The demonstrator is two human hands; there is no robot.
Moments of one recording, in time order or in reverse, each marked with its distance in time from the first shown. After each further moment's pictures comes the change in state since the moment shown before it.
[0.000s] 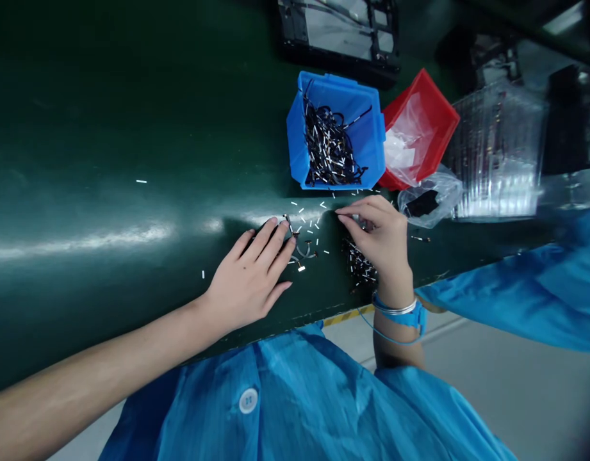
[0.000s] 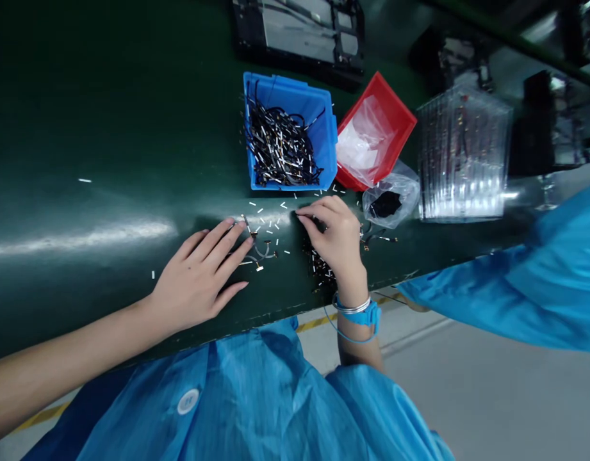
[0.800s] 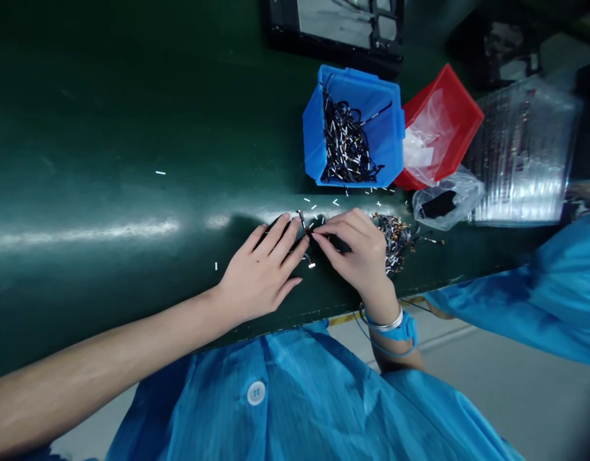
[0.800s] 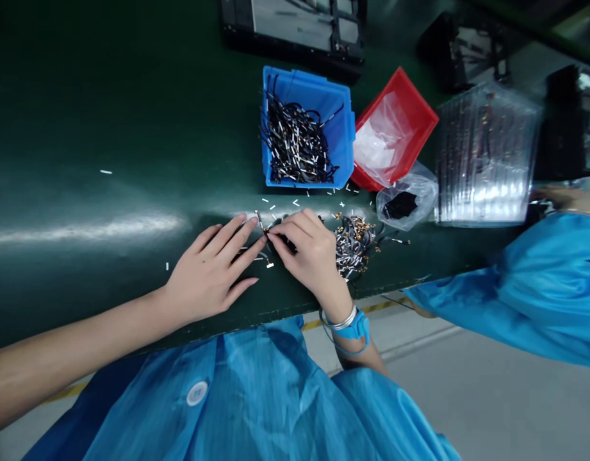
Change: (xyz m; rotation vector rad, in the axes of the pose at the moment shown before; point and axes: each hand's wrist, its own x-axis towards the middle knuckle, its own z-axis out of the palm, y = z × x) left_hand 0.000 0.000 0.002 -0.030 0.007 -0.001; right_hand -0.007 -0.047 0.024 0.059 -0.037 -0.186
